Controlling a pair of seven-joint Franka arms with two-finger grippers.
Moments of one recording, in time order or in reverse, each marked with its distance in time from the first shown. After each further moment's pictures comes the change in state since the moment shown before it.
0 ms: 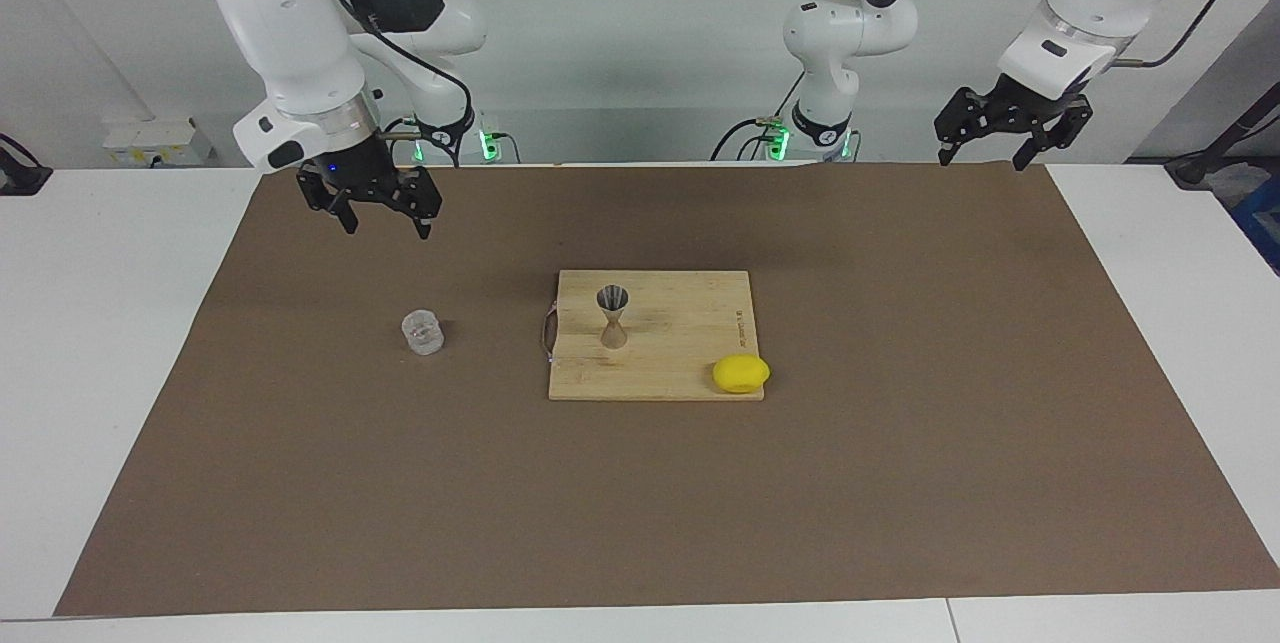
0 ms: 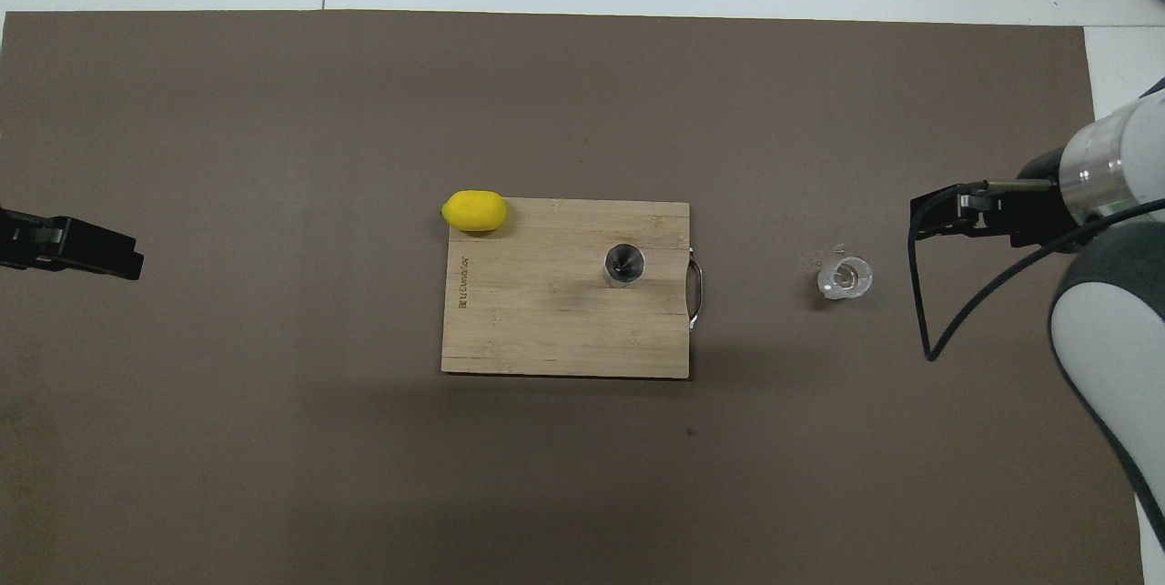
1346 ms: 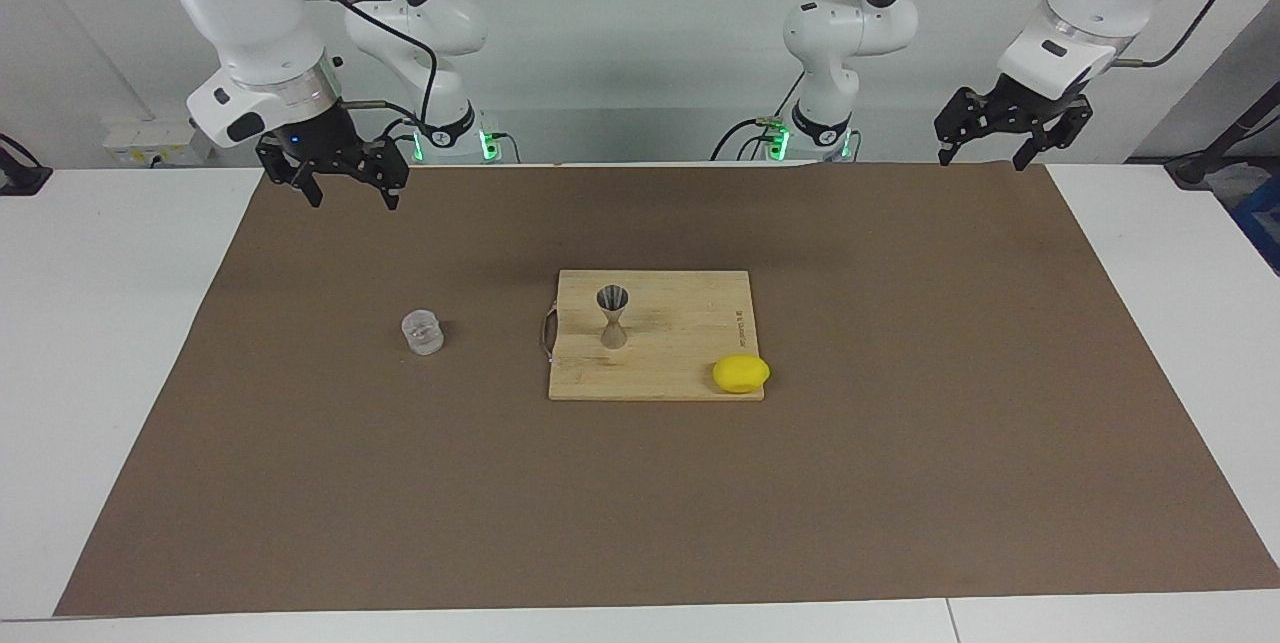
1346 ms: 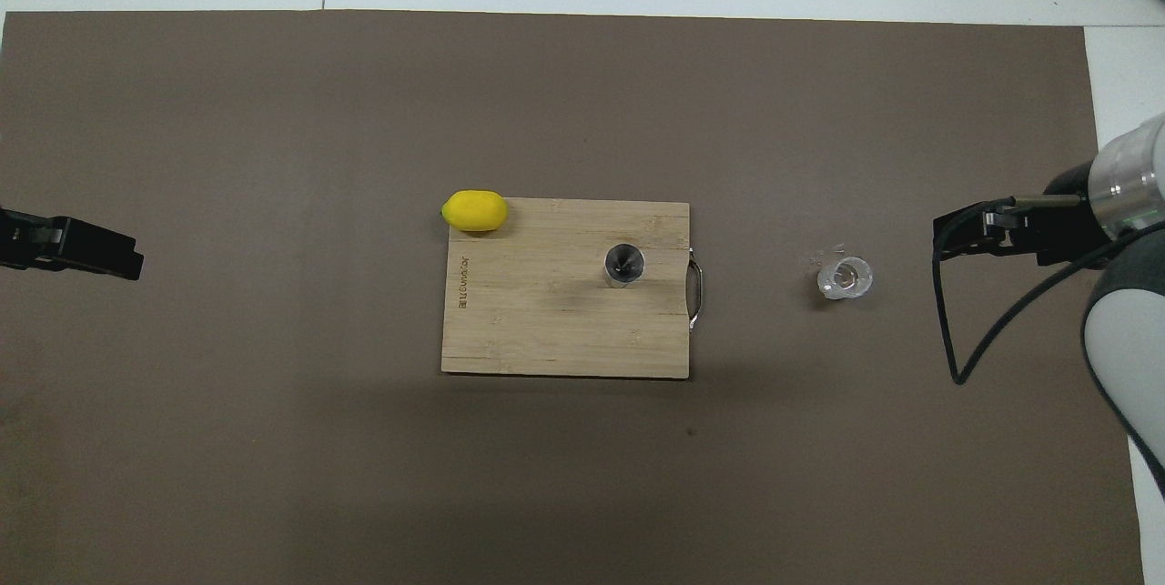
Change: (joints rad) left arm 0.000 0.000 0.000 0.000 0.000 0.000 0.000; right arm -0.017 -0.016 0.003 -0.001 -0.016 -0.054 -0.026
